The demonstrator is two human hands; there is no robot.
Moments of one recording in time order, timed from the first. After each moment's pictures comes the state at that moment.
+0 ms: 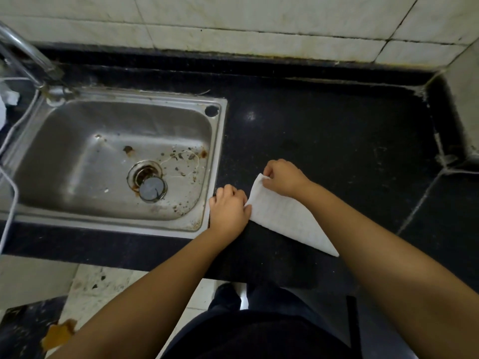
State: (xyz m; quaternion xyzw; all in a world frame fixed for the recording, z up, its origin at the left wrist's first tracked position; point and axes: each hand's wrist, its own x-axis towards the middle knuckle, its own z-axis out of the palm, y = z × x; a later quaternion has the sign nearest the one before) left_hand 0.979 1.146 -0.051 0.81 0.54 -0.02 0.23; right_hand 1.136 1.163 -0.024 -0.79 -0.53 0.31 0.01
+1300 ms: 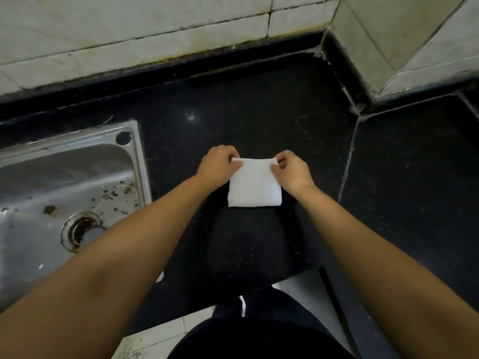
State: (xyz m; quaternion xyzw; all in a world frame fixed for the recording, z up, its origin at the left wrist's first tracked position) left_hand 1.118 1.216 -0.036 0.86 0.35 -0.03 0.36; right_hand 1.233 1.076 -0.037 -0.88 -0.21 0.30 0.29
